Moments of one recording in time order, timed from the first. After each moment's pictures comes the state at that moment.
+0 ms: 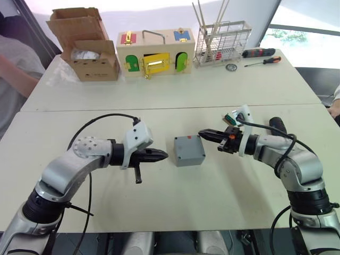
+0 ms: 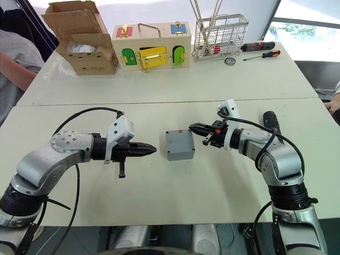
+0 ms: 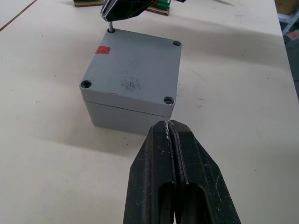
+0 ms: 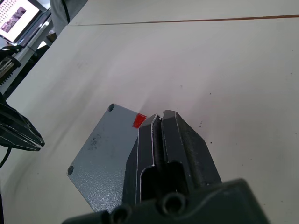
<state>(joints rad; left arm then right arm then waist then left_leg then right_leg) -0.41 0.73 -0.18 -0.49 -0.53 0.80 -0.90 -0.40 -0.61 -0.02 -0.25 0.57 0.83 0.74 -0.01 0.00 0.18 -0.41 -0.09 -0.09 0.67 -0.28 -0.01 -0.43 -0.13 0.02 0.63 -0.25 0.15</state>
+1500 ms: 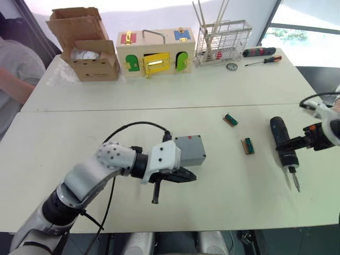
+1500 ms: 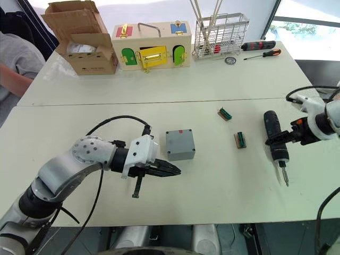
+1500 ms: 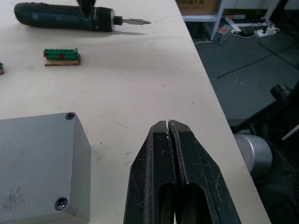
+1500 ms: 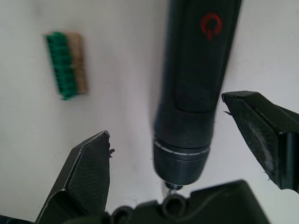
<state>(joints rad) -0.44 0.64 -0.37 -0.61 -0.49 0.69 -0.95 -0.97 -1.22 0.57 0.58 0.16 1.18 1.36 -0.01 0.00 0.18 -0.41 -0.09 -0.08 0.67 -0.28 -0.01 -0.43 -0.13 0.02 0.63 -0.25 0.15</state>
